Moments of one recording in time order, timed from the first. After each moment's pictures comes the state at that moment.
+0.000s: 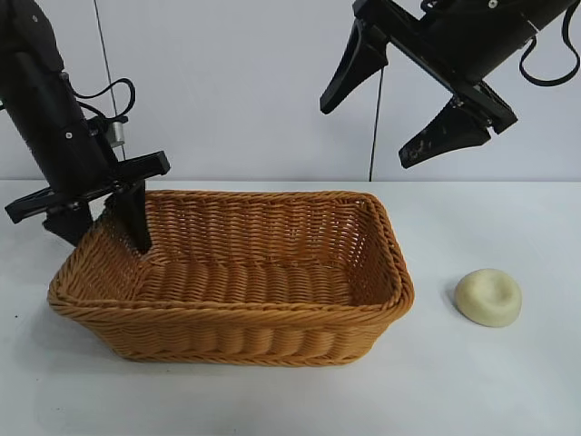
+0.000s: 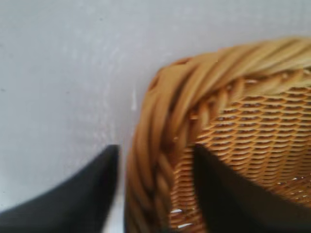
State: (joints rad) left arm -0.16 2.20 -1.58 -0.45 1.04 0.02; right arm 0.21 1.74 -1.28 0.71 0.82 -0.18
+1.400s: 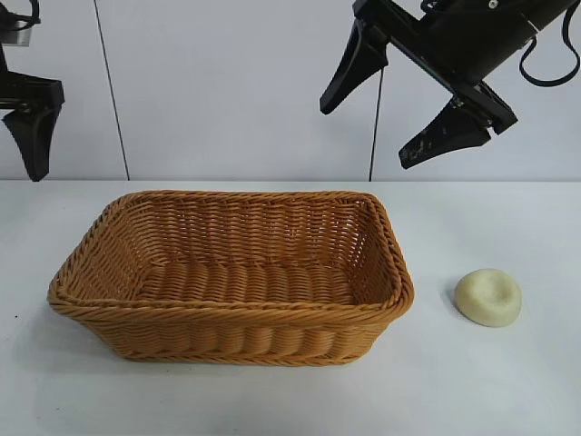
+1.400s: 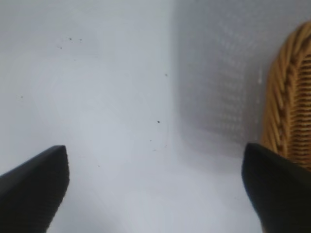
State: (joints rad) left arm -0.07 1.93 -1.58 0.01 1.19 -0.09; right arm 0.21 1.74 -1.28 0.72 0.83 -0.17
